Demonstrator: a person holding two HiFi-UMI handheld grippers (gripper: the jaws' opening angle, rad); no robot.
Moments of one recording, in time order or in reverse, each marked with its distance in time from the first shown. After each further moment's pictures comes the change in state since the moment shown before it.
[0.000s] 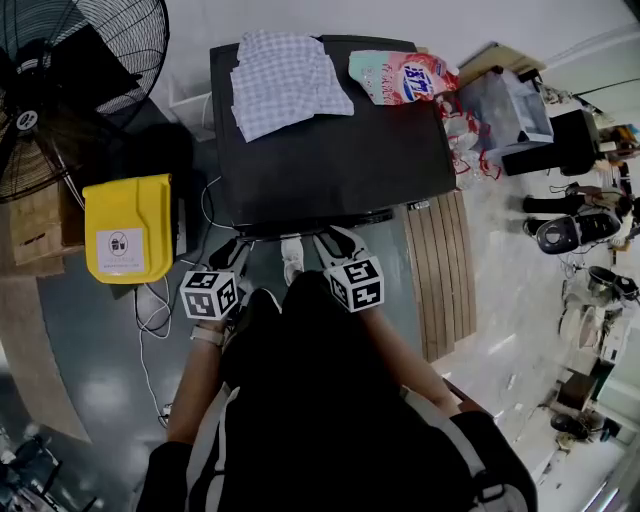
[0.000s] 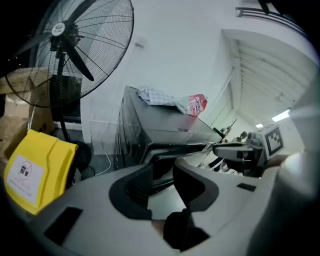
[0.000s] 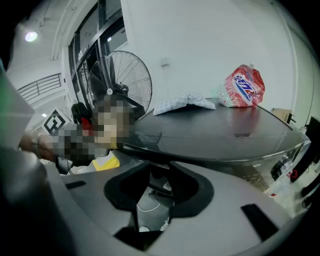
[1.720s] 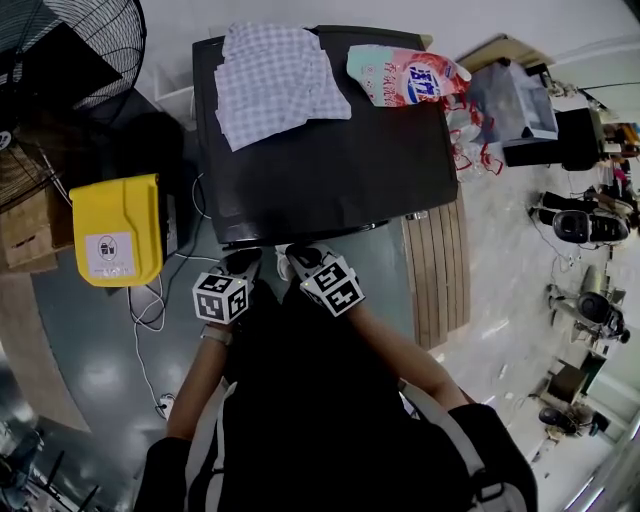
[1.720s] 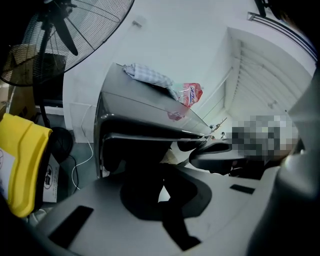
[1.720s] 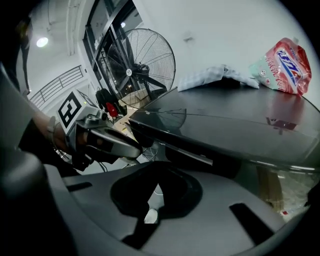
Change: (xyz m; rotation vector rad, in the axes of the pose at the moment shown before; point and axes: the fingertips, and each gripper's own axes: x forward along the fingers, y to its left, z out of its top) left arm 0.066 -0.035 -0.022 -0.044 0.110 -0.155; right arm 0.056 0.035 -0.032 -0.131 0.207 0.286
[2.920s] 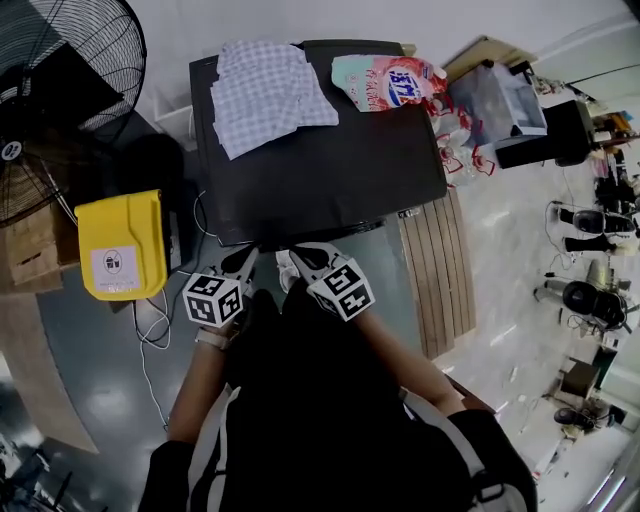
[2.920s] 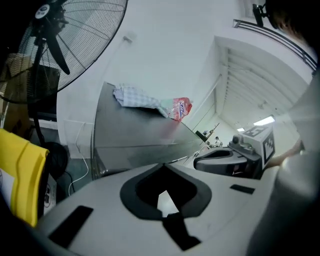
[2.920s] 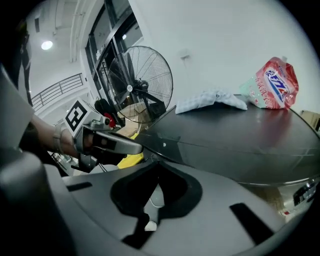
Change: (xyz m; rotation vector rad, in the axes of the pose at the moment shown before) left arm -0.031 -0.023 0.049 0.069 -0.123 -0.052; right arm -0.047 0.008 0.037 0.008 -0.138 -0.044
